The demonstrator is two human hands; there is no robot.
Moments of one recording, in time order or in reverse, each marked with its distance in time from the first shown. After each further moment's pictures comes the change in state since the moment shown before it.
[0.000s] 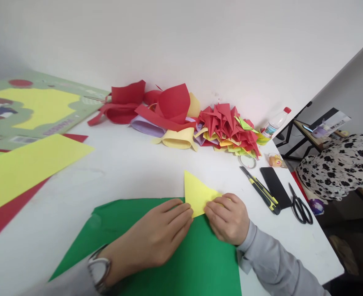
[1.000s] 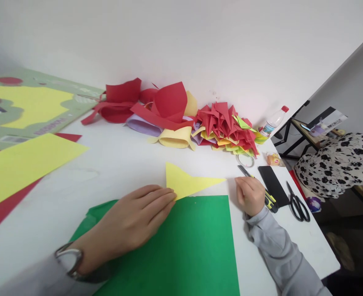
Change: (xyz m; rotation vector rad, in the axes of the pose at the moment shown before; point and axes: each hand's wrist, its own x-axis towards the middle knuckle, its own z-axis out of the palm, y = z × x) left_hand -0.013 -0.033 -0.019 0.142 -0.042 0.030; right_hand -0.033 0.058 -0.007 -0.213 0.140 0.324
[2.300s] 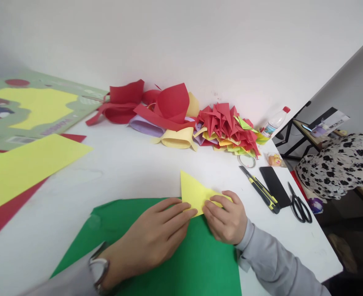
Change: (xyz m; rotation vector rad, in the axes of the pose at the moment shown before) left_hand 0.008 0.038 0.019 -0.198 0.080 -0.069; right_hand 0.012 -0.069 0.000 0.177 -0.074 -0.352
